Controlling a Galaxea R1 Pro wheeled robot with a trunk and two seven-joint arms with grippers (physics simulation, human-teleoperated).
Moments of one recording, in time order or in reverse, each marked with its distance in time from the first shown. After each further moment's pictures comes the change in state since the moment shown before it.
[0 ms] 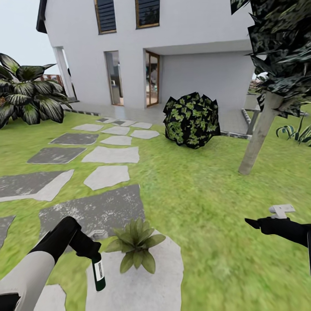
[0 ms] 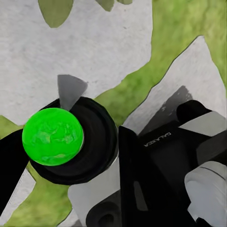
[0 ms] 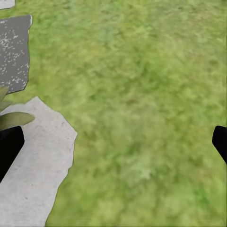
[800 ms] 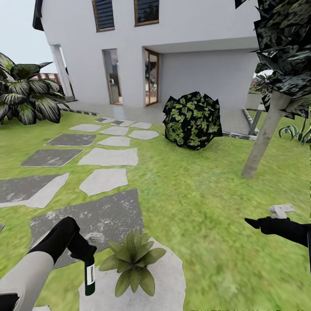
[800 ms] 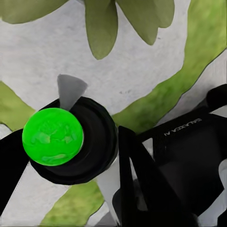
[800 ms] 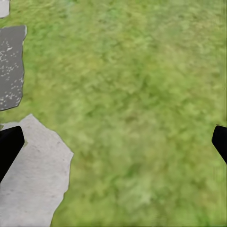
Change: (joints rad) left arm 0.001 0.008 -0.011 0.003 -0.123 -0.009 0.000; right arm -0.001 0.001 -0.002 0.001 -0.002 0.002 0.001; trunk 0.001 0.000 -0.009
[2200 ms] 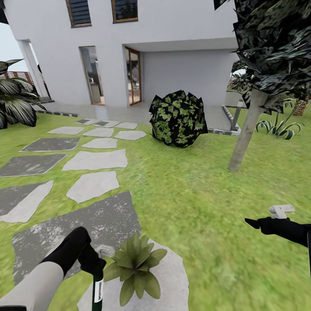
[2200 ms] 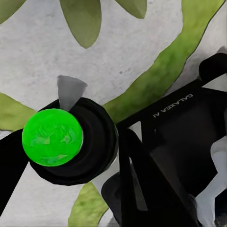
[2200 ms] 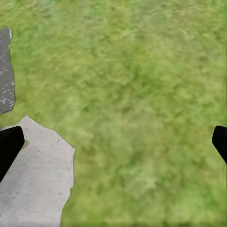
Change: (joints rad) left arm 0.064 -0.073 -0.066 0.008 -0.010 -0.024 -0.006; right arm 0.000 0.000 0.000 0.001 0.001 0.000 0.001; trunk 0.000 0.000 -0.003
